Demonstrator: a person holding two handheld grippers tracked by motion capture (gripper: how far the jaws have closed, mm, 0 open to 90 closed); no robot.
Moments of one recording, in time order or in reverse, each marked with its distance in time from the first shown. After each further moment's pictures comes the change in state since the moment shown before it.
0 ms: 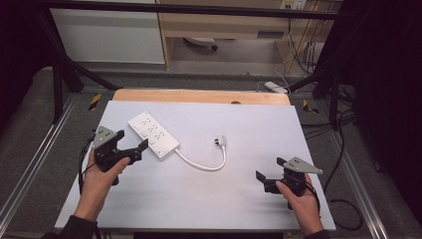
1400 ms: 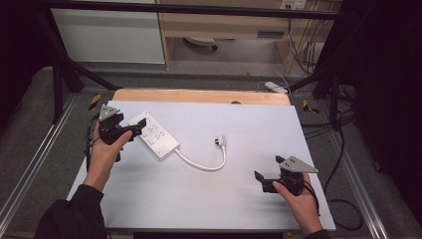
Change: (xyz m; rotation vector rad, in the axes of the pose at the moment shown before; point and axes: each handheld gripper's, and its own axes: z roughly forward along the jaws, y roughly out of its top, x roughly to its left) left arm 0.046 0.020 0.059 0.056 0.089 -0.034; right arm 0.003 0.003 0.004 0.018 -0.026 -0.091
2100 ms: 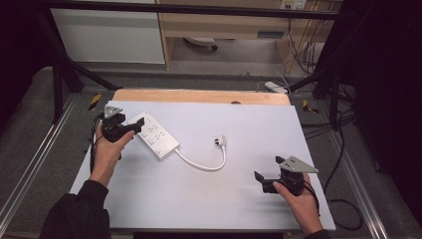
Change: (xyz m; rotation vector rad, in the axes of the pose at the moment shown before) left arm 0.013 -0.010 0.024 0.052 0.076 -0.014; right arm 0.000 0.000 -0.001 0.000 0.010 -0.001
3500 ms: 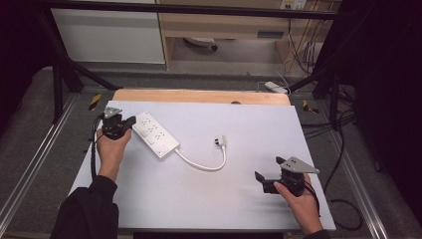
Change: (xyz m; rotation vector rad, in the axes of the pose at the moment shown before) left arm 0.016 -0.011 0.019 0.024 -0.010 -0.013; right arm -0.001 -0.001 -0.001 0.001 -0.002 0.015
